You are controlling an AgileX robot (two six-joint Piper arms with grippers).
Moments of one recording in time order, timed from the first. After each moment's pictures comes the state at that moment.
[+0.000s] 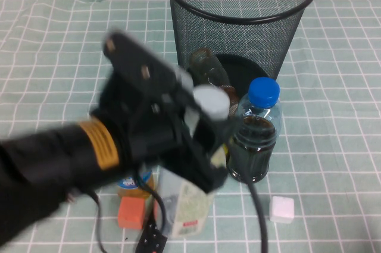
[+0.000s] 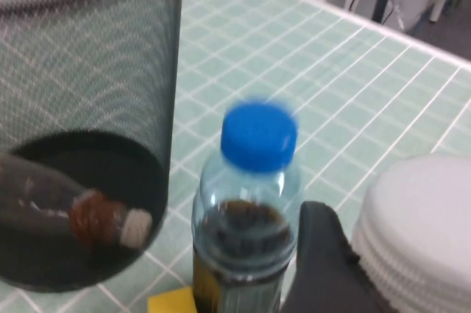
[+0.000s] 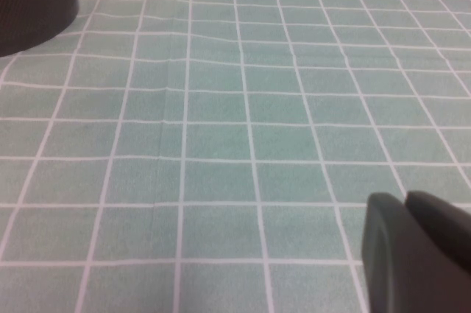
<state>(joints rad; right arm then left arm) -0.07 -0.04 0.03 0.08 0.33 -0.12 -0.94 1.14 -0.84 -0.04 0.11 -0.05</state>
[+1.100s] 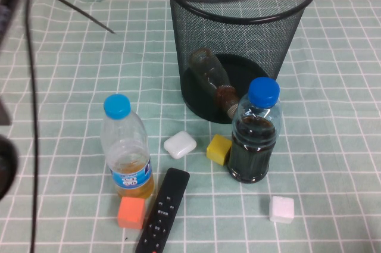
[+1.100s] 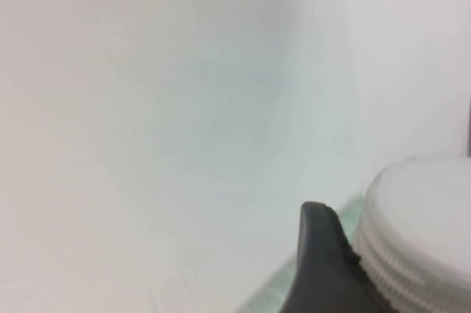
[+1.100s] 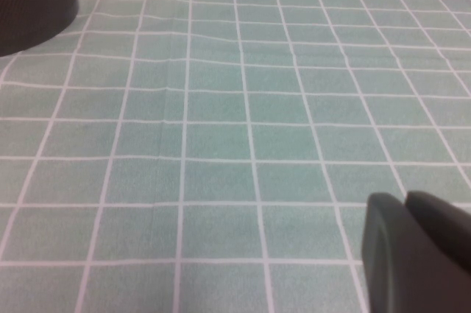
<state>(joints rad) -0.07 -0.04 0.03 0.08 0.33 -0.12 -0.58 2.04 -2.50 -0.45 0.63 0.55</state>
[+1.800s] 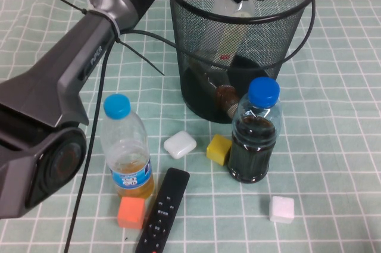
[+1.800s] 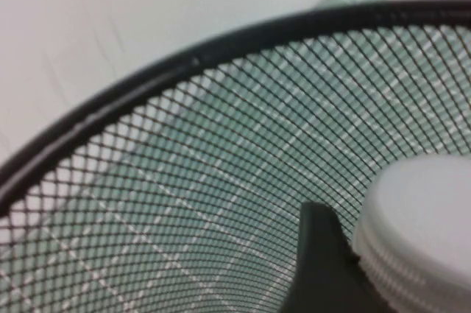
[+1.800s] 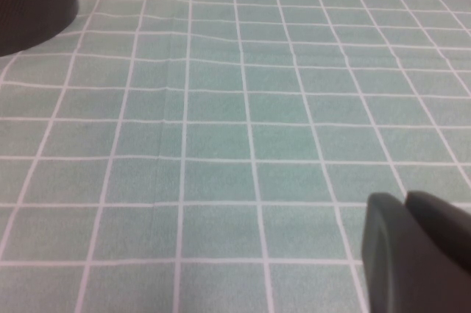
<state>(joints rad) -0.07 -0.04 0.03 0.08 0.33 -0.12 -0.56 2.36 -2.50 -0.48 0.69 0.57</state>
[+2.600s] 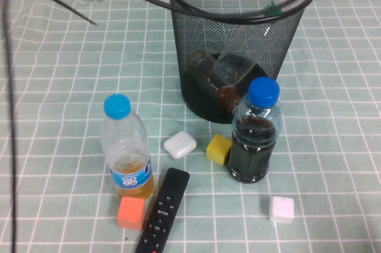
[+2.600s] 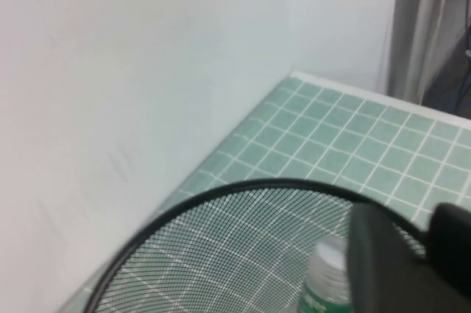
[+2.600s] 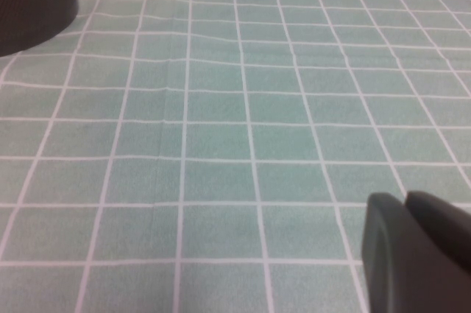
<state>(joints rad) -0.07 -0.04 0.03 0.08 0.33 -0.11 -0.56 2.01 -2.50 -0.44 0.96 0.52</state>
